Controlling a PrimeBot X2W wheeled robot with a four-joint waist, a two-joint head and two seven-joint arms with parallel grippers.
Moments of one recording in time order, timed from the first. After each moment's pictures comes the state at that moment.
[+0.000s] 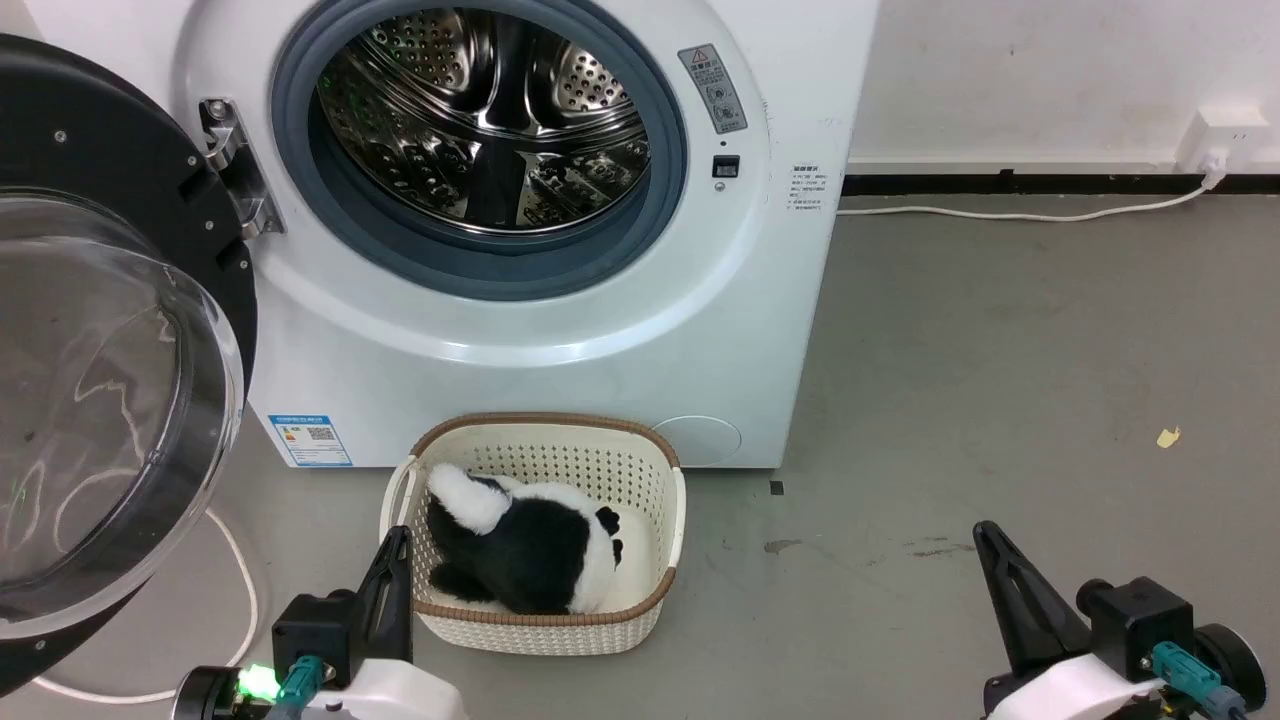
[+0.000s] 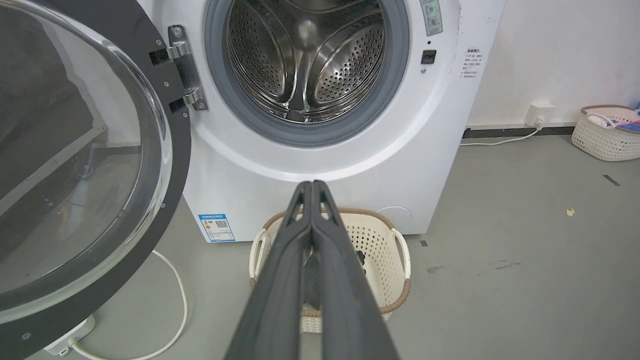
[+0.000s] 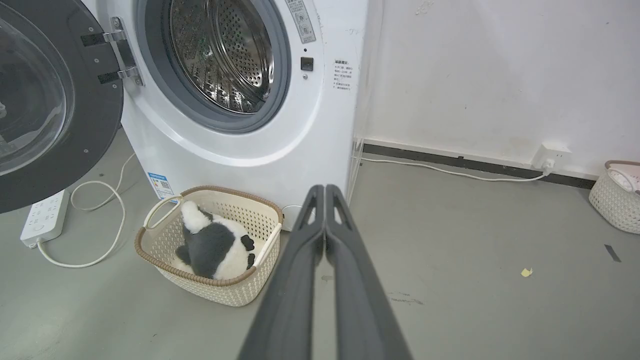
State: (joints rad) left arm 0.04 0.07 -0.05 0.03 -0.04 0.03 -0.06; right arm 0.05 -0.06 0.00 0.01 0.03 0.13 -0.06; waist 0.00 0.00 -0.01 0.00
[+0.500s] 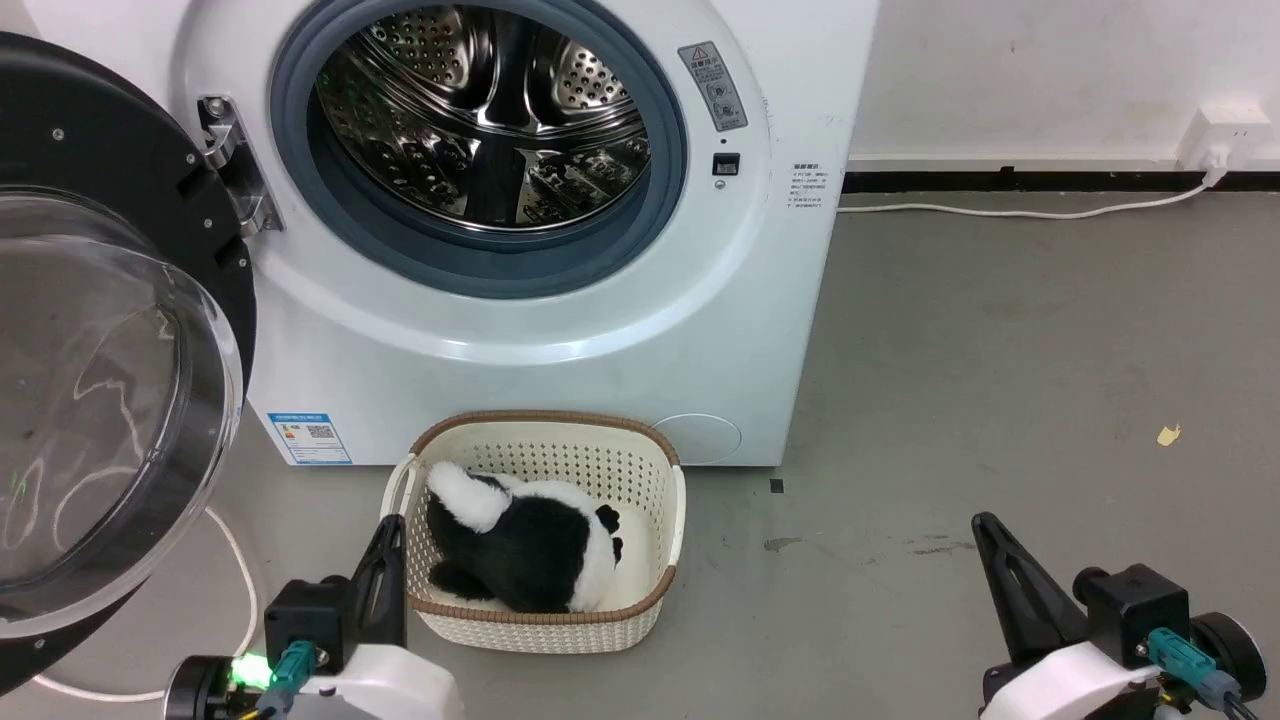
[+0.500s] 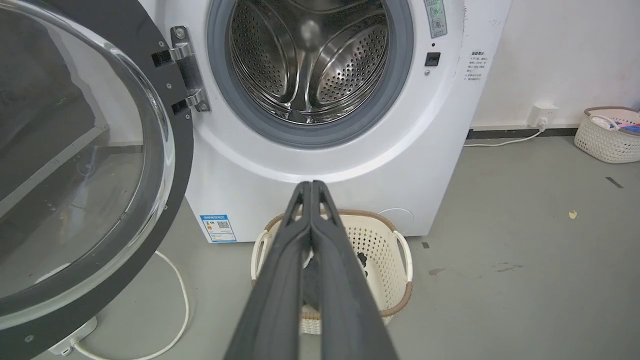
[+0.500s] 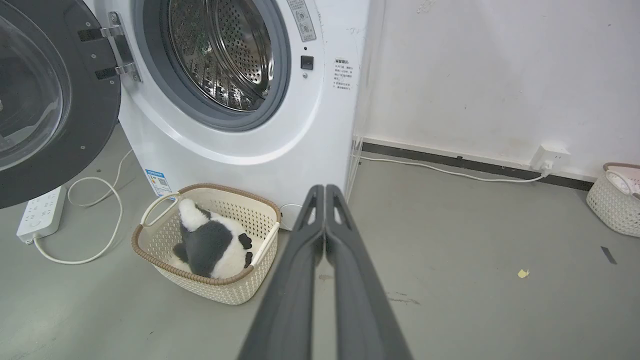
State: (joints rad) left arm 0.03 0.06 -0.02 0.02 -0.03 0.02 -0.04; right arm 0.03 -0.06 0.00 0.01 0.02 0.13 -0.04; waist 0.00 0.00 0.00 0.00
